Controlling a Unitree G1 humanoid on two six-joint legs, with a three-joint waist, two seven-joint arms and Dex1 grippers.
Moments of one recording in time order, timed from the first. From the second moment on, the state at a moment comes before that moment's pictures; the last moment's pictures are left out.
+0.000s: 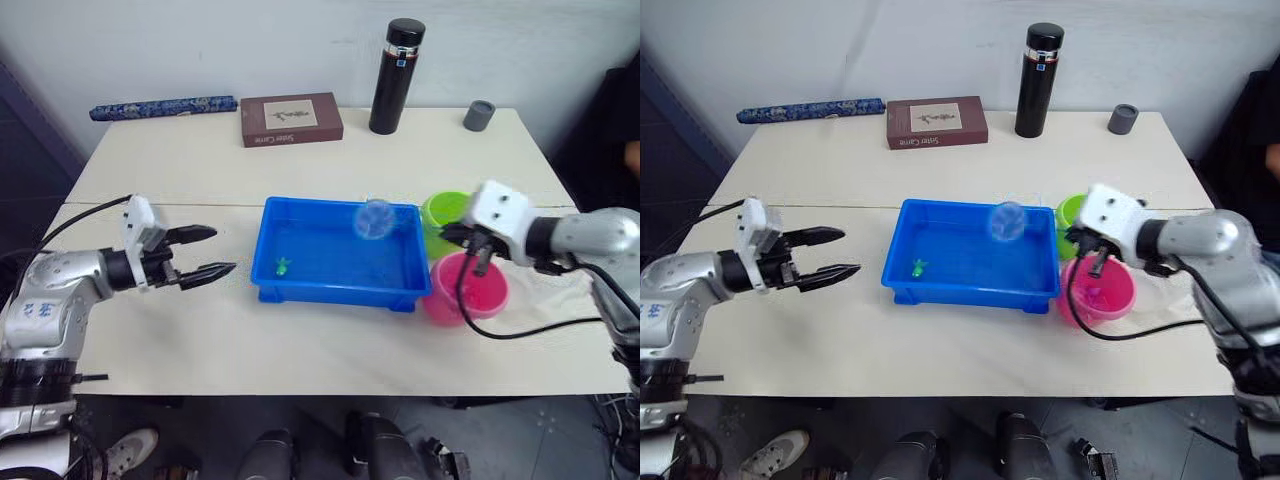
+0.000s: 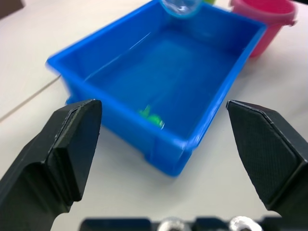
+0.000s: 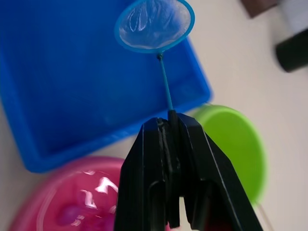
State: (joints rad) left arm -0.35 0.80 0.22 0.03 -0.48 0.44 -1.03; right arm -0.63 -0.94 0.13 -0.21 0.11 0.64 1.02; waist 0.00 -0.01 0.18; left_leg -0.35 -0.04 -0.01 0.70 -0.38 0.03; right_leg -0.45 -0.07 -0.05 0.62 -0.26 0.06
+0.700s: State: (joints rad) left arm -0.19 0.80 0.33 -0.19 -0.56 0.54 -0.90; right arm -0.85 -0.65 0.53 -0.15 -0.02 0.85 1.09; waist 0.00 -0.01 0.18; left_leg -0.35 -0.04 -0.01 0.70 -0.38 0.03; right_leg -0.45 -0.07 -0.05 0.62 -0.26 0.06
